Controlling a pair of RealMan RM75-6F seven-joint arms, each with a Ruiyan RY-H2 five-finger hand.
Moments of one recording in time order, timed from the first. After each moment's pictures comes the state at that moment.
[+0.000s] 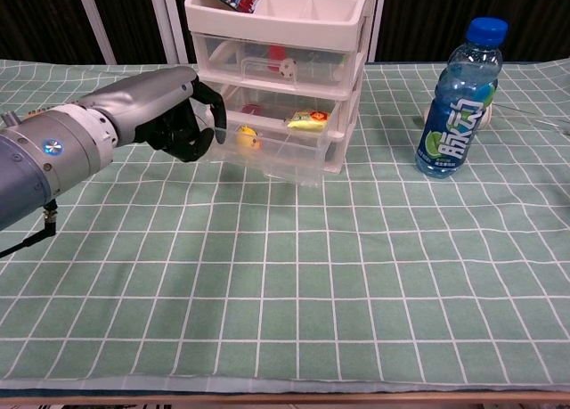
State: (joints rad) left arm -0.74 -1.69 -0.21 -1.60 1.03 1.14 0.49; right arm 0.07 -1.13 0.12 -1.68 -1.38 1.45 0.05
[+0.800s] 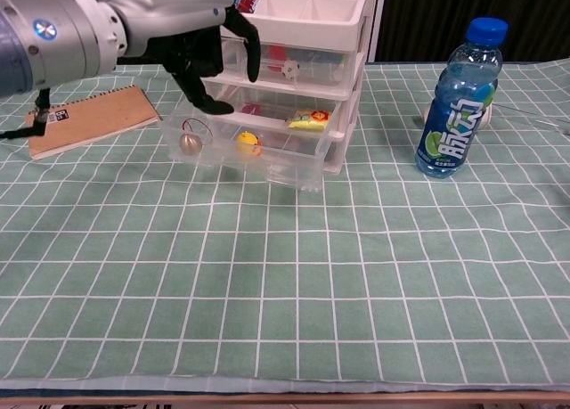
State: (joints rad) left arm -0.91 -1.42 -0.30 -1.75 0.98 0.90 0.62; right arm 0.07 -1.13 0.12 -1.68 -1.38 1.44 0.05
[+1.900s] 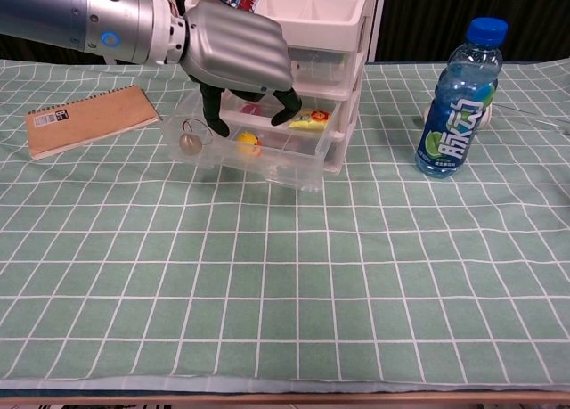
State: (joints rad) left arm -1.30 -1.41 0.03 -1.13 1.91 0.71 0.05; right arm 0.07 -1.13 0.13 -1.69 -1.35 1.44 0.06
